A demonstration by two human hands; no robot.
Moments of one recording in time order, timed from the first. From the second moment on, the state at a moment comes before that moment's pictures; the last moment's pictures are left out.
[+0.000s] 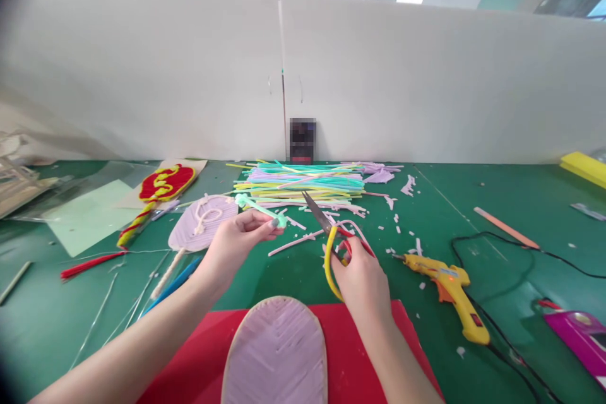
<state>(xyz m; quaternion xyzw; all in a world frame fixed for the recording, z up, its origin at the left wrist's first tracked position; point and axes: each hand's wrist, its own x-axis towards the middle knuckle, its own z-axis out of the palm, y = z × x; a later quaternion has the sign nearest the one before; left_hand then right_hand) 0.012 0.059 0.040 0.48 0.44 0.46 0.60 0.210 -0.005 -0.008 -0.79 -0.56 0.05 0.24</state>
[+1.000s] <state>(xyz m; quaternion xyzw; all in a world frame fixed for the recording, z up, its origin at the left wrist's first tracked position) 0.030 0.049 -0.012 0.55 0.39 0.39 0.63 0.179 -0.004 -0.006 -0.59 -0.60 0.31 0.44</state>
